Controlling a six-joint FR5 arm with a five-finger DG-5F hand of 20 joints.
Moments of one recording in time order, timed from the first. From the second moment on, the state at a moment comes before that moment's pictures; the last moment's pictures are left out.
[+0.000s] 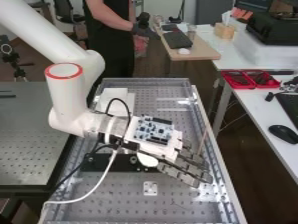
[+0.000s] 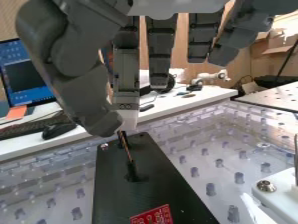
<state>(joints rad) 1.40 -2.19 -1.65 -2.57 -1.49 -0.58</state>
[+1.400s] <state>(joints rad) 1.40 -2.21 -1.64 -2.57 -1.49 -0.59</state>
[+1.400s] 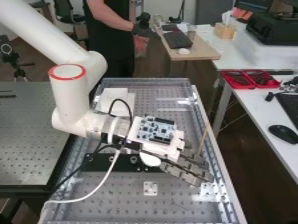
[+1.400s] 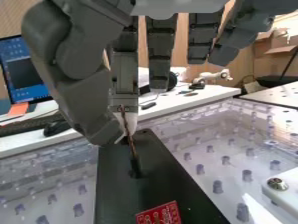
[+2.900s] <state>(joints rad) 1.39 -2.19 -1.67 -2.56 -1.49 -0.58</state>
